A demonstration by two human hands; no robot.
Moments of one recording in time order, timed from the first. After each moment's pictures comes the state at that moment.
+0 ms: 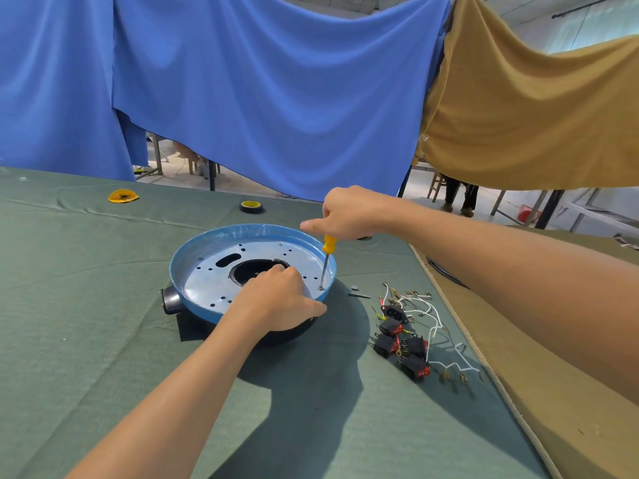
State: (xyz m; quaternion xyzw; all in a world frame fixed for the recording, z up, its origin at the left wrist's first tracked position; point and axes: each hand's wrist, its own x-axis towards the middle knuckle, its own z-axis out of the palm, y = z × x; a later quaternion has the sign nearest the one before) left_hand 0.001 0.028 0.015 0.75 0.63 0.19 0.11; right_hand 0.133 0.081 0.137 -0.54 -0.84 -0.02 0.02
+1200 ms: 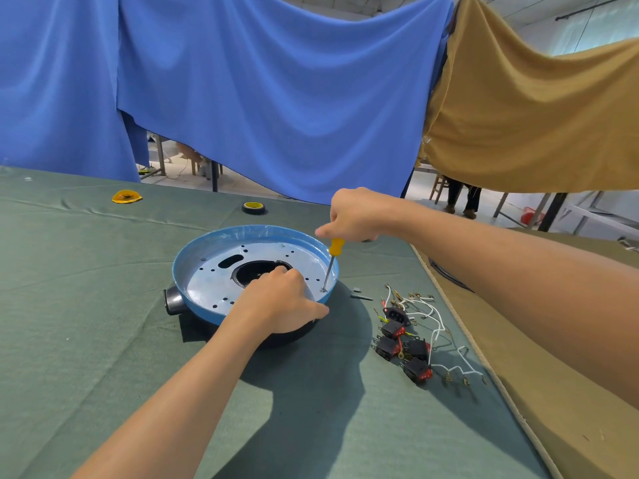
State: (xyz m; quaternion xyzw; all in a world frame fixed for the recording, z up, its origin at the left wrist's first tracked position) left_hand 0.002 0.028 0.015 0.75 0.63 0.17 0.10; right_hand 0.136 0.085 0.135 -0.55 -0.83 -0.02 0.02
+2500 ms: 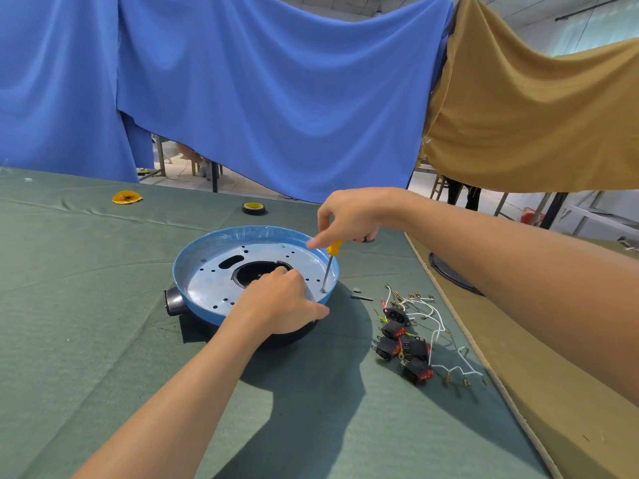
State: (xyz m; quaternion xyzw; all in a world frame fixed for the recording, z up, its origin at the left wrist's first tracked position) left_hand 0.002 0.026 0.016 0.75 0.63 0.18 0.11; right_hand 0.135 0.088 0.147 -0.52 -0.85 0.05 -0.05
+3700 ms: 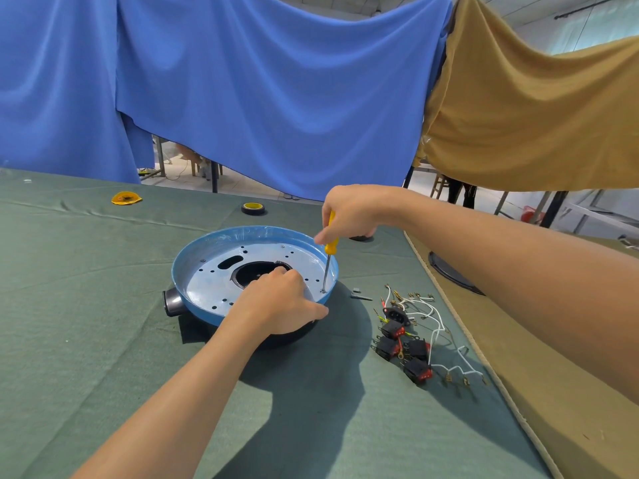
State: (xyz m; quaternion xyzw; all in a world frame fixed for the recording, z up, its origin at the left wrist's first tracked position) left_hand 0.002 0.026 0.016 0.75 0.63 0.18 0.11; right_hand 0.134 0.094 0.145 -0.52 -0.85 0.00 -0.03
